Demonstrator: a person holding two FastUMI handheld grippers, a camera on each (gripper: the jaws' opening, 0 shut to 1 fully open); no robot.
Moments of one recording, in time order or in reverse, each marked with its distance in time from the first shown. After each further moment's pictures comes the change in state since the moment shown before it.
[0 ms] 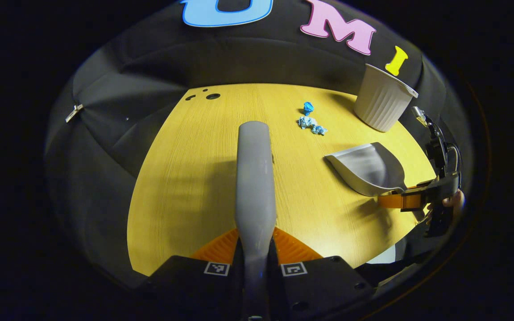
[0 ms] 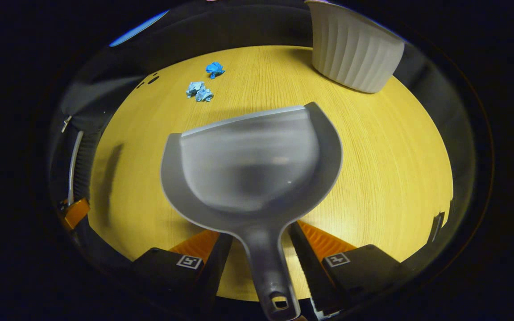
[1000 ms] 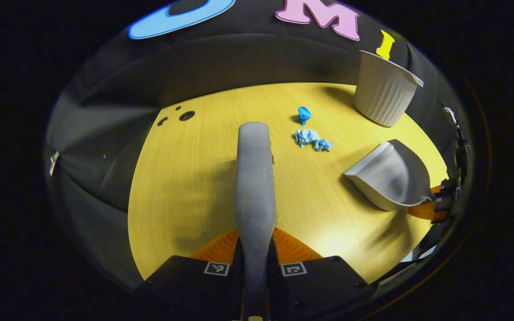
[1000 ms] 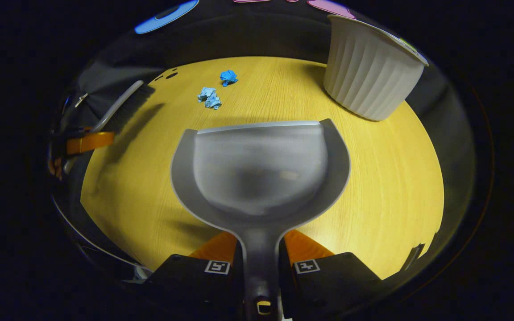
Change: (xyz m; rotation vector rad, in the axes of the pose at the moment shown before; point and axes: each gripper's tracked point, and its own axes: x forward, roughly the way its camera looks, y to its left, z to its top) left arm 0.093 -0.015 0.112 0.210 0.010 -0.004; right arm -0.019 -0.032 0.025 -0.191 -0.084 0.038
